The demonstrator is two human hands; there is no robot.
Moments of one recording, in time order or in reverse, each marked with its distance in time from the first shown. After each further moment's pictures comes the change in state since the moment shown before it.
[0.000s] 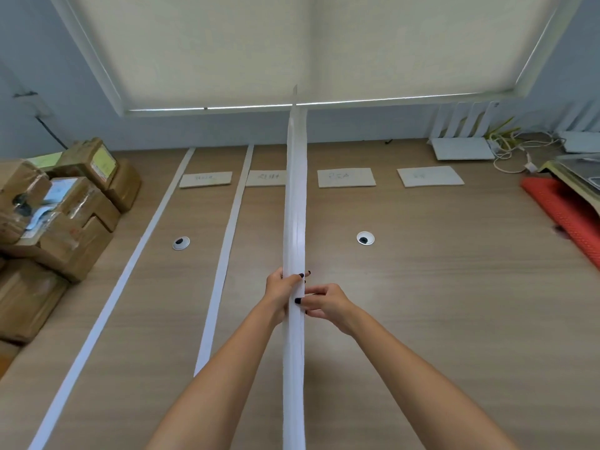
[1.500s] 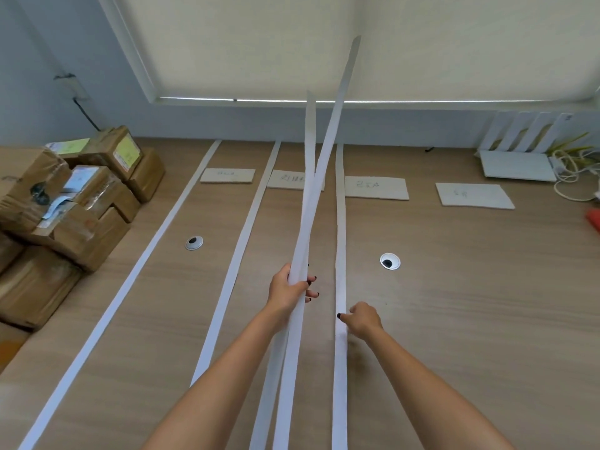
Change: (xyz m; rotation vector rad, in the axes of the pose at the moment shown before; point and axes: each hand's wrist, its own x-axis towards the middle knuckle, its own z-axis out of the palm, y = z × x) left_hand 0.051 0.025 0.004 0.181 0.094 0.223; right_hand 0.088 0.008 -0.066 -0.849 0.358 0.229
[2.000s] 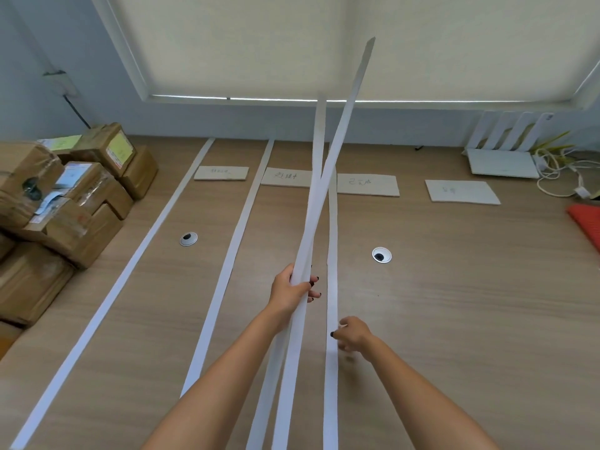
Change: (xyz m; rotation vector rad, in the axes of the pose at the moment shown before) left_hand -0.021 -0.006 0.010 -0.052 -0.072 0.001; right_hand -0.026 0.024 0.018 0.122 -0.225 0.042
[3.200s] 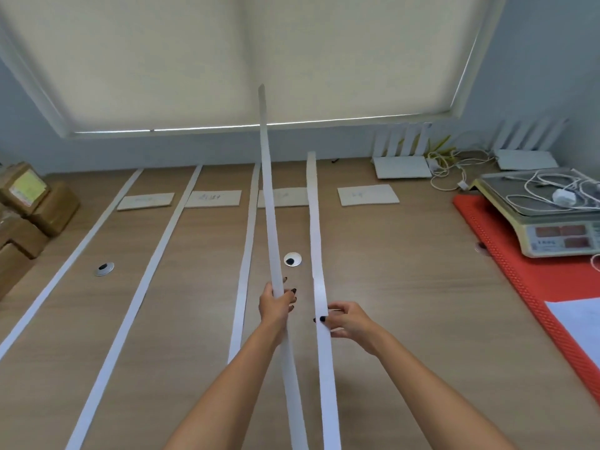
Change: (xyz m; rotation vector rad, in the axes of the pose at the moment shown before) left_hand -0.038 -0.007 0.211 -0.126 0.154 -0.087; right_hand -0.086 0.124 -0.178 0.625 -0.093 -0.288
